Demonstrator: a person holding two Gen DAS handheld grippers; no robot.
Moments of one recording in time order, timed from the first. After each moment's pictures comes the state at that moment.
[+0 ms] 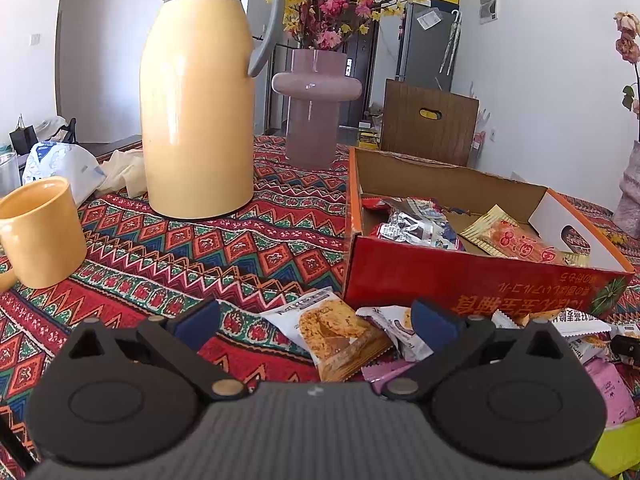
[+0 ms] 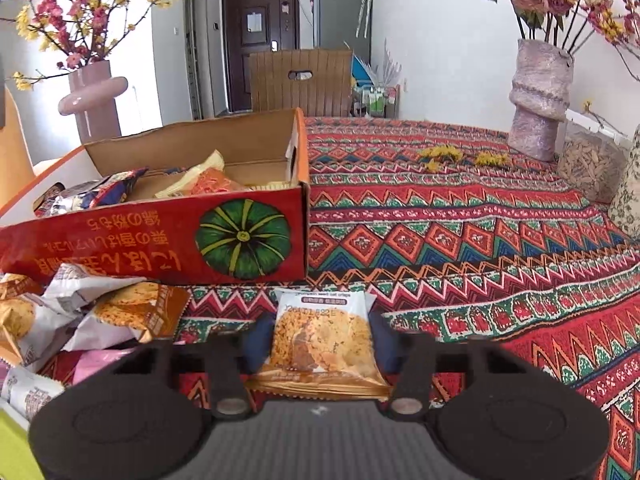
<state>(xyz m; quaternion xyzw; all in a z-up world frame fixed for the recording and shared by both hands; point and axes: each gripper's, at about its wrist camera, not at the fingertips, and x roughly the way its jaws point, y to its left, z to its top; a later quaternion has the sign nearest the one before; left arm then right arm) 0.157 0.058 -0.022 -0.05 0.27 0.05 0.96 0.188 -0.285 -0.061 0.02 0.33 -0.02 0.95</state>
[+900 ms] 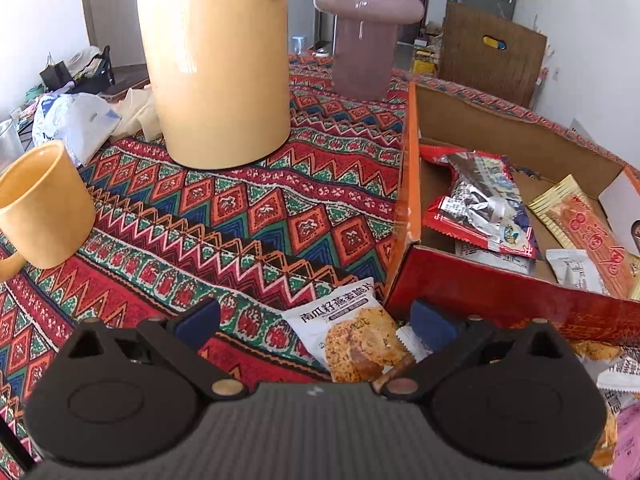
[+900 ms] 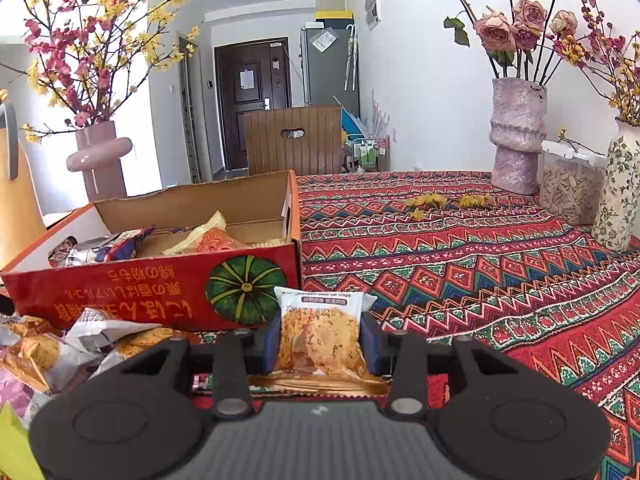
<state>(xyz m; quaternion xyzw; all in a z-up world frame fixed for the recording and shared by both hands) 0.233 0.062 -0.022 -0.07 0.42 0.13 0.90 0.163 -0.295 -0.046 0.05 0.24 -0.03 0.97</state>
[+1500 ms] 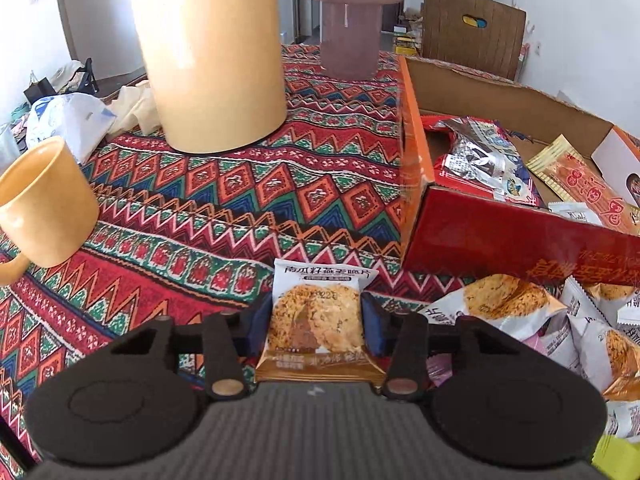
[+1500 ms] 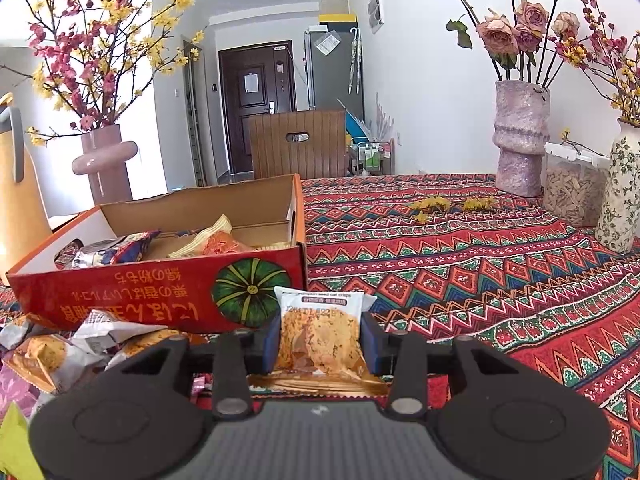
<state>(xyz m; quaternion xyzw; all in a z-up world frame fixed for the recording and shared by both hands) 0.207 0.072 -0.032 -0.03 0.42 0.10 0.90 0.162 -0.295 -0.045 0.05 0.24 -0.02 0.97</state>
